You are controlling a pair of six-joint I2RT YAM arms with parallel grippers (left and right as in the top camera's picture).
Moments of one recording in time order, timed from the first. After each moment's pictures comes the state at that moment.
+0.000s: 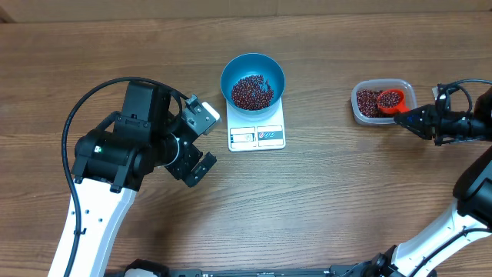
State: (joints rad) left arm -0.27 1.25 1.37 -1.22 0.21 0.47; right arm -0.61 2.10 1.58 -1.45 -1.02 -0.47
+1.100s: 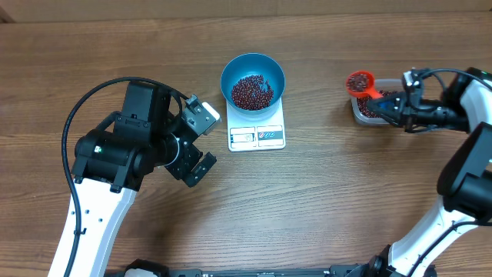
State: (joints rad) left arm -0.27 1.25 1.37 -1.22 0.21 0.47; right arm -0.41 2.10 1.58 -1.60 -1.28 -0.65
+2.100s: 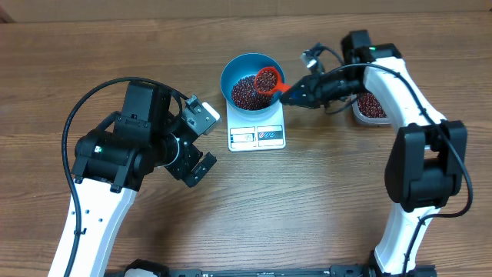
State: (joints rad) left arm -0.27 1.25 1.37 -1.22 0.21 0.47; right arm 0.12 2.10 1.71 -1.09 -1.13 -0.13
